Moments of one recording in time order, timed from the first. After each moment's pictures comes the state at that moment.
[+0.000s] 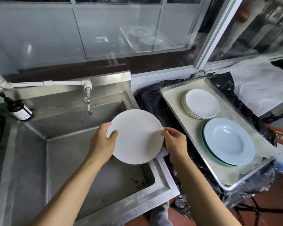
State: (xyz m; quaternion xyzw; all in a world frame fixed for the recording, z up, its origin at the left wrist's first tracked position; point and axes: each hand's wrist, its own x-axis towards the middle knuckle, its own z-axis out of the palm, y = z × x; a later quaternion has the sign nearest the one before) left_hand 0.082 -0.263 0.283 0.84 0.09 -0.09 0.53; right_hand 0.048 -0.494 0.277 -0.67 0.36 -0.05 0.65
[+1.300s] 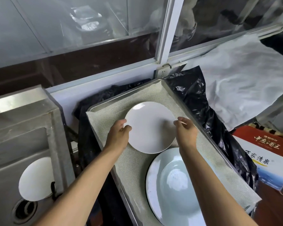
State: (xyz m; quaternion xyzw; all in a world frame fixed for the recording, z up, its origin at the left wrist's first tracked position) left_hand 0.262 -0.690 0.221 0.78 0.10 -0.23 0.57; right_hand 0.210 -0.905 0.195 -0.66 0.46 -0.14 0.58
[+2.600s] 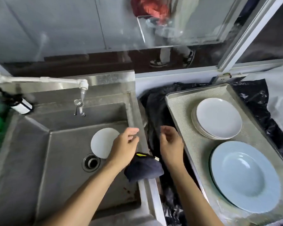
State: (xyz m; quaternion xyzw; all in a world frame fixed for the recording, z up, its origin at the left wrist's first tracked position) left_hand 0.141 -0.410 0.255 0.83 0.07 -0.11 0.55; right_hand 0.133 -0.577 0.231 -0.81 0.19 -0.09 0.55
